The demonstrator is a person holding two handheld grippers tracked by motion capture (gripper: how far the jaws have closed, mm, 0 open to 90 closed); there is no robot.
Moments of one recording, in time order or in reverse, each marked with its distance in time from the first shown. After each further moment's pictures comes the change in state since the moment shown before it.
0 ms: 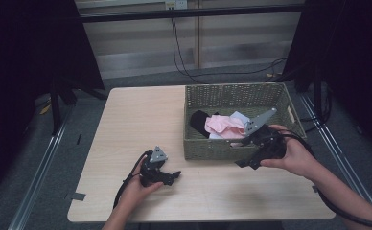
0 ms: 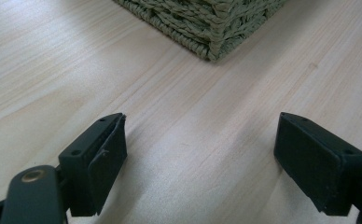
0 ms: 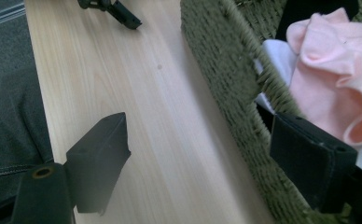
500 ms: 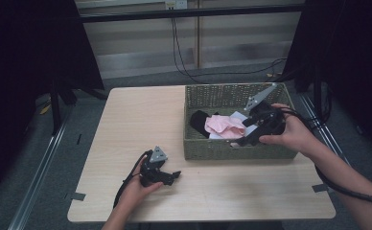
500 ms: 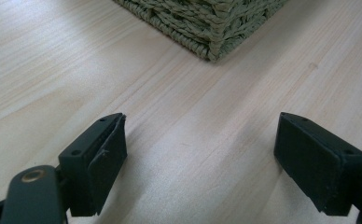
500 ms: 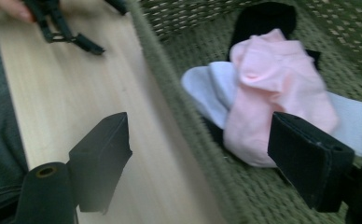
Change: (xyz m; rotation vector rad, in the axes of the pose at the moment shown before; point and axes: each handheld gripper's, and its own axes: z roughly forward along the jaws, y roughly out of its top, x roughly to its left) left arm 0.000 0.000 0.000 0.000 0.000 0.000; right arm -0.041 0.030 -0.018 0.018 -0.037 0.078
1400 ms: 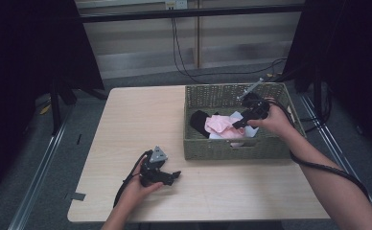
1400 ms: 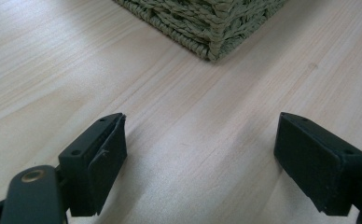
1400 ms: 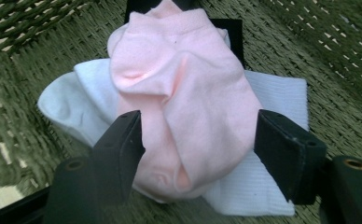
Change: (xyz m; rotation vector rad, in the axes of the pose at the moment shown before) left arm -0.001 0.000 0.000 -0.007 0.001 -0.010; right arm -0.088 -0.003 0.071 0.071 -0.117 0.169
